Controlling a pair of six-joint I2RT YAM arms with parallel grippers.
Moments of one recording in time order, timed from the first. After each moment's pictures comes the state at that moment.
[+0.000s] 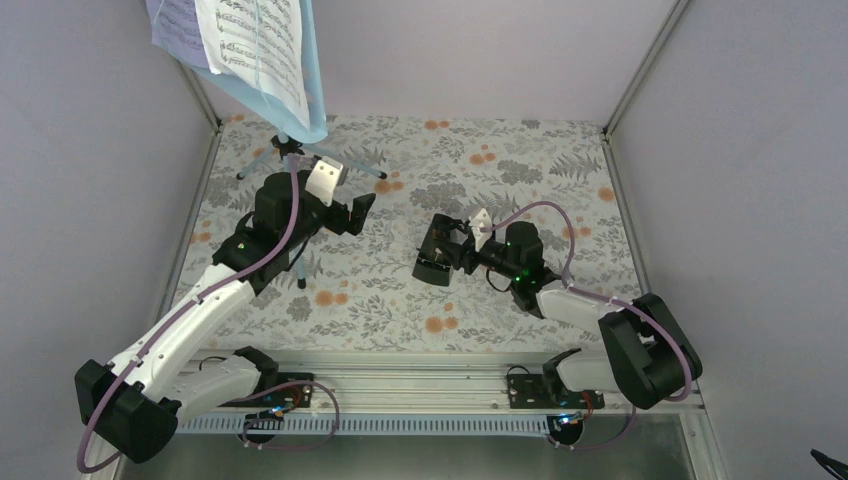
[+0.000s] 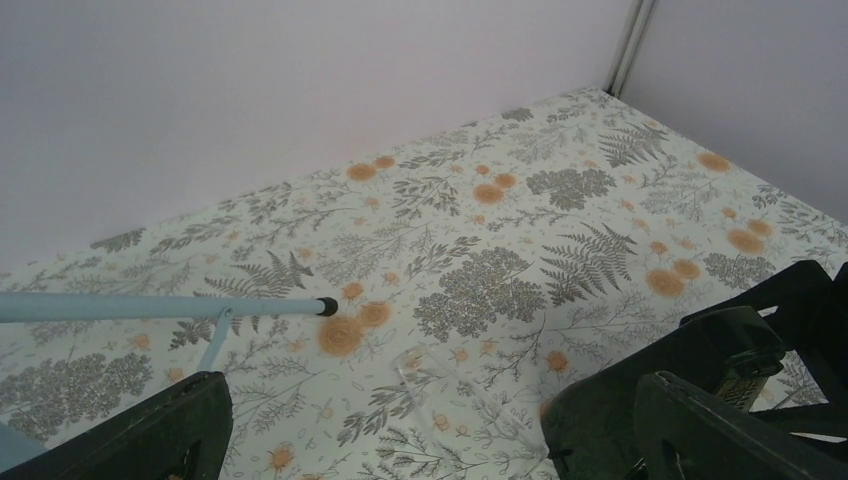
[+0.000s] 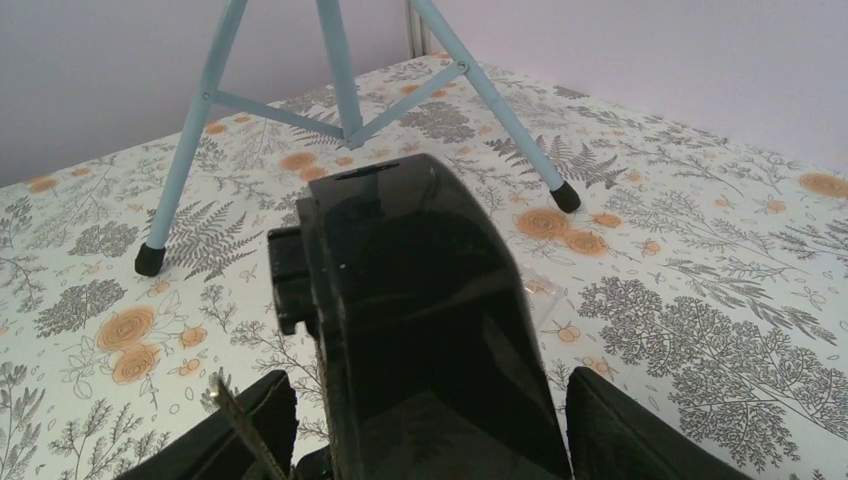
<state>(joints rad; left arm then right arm) -0.51 1.02 0.92 -0.23 0.05 -0.03 0.48 1.31 0.41 0.66 -0.45 -0.05</state>
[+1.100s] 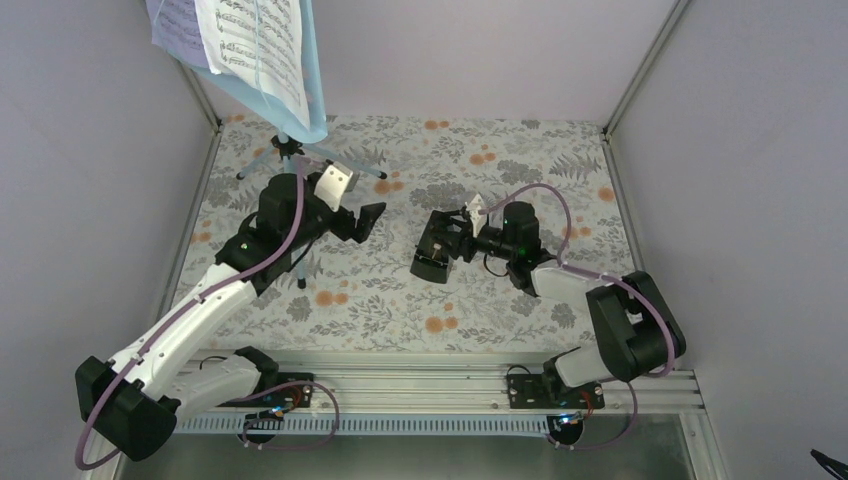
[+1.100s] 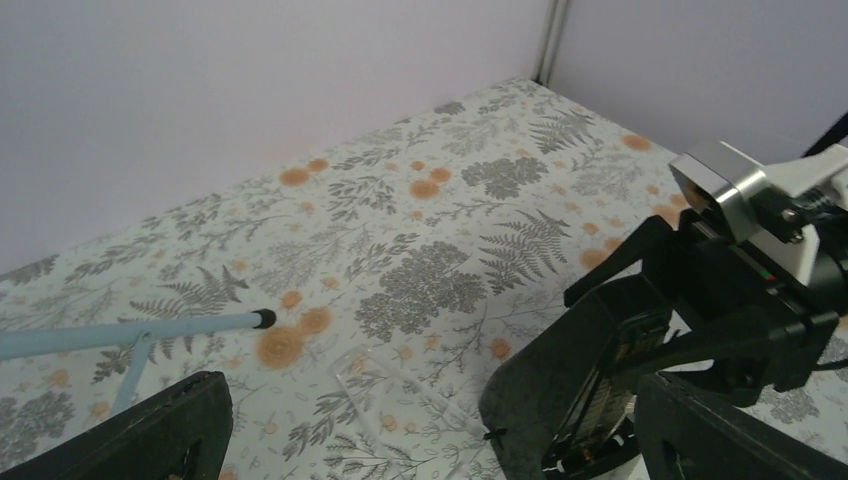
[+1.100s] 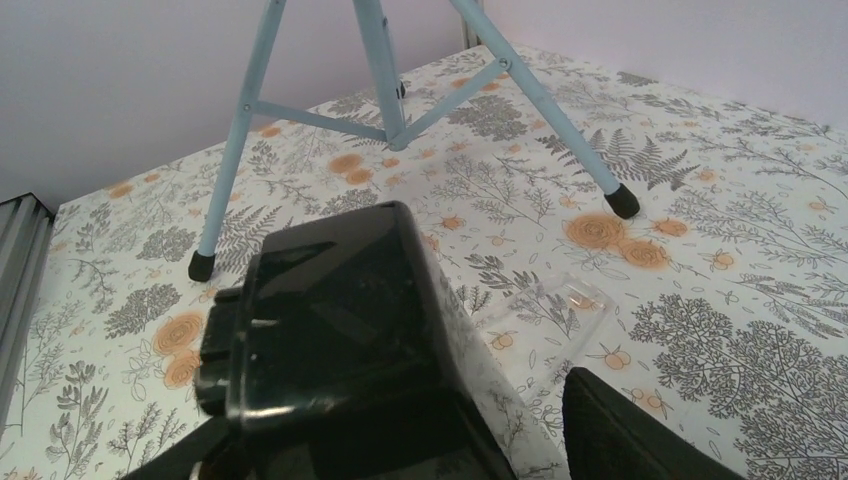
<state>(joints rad) -0.53 1.03 0.92 -0.23 0.16 0.00 0.41 1.44 0.55 0.60 -0.65 -0.03</state>
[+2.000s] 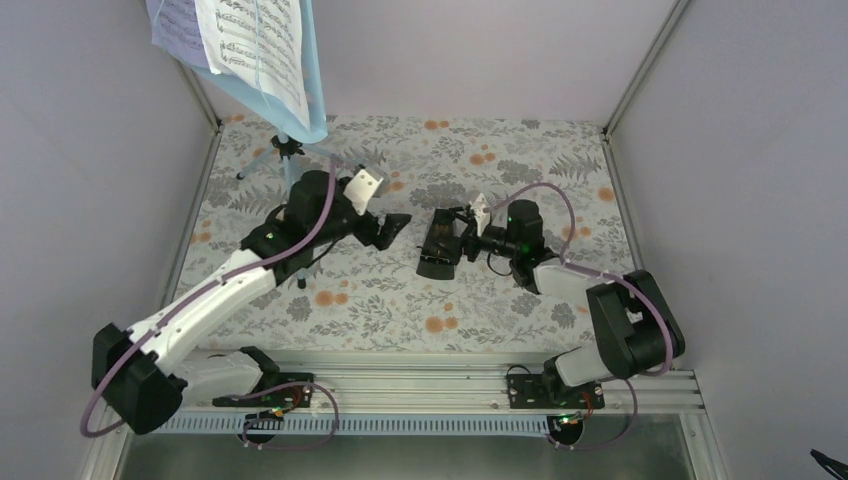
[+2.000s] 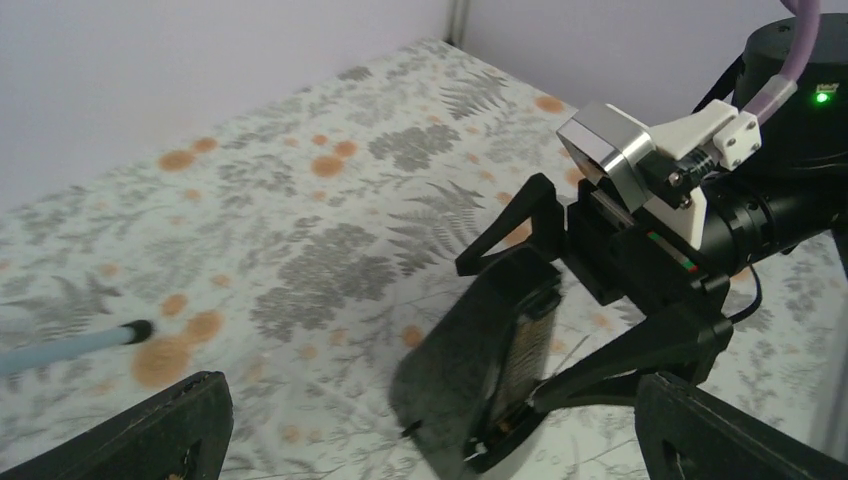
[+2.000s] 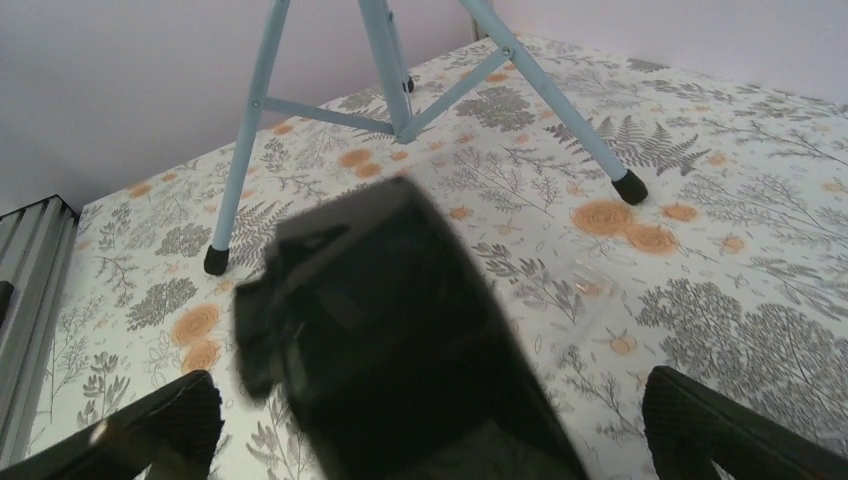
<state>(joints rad) -0.62 1.12 0.96 -0.23 0.21 -0.01 0.37 1.48 0.58 0.57 -0.73 -0.03</state>
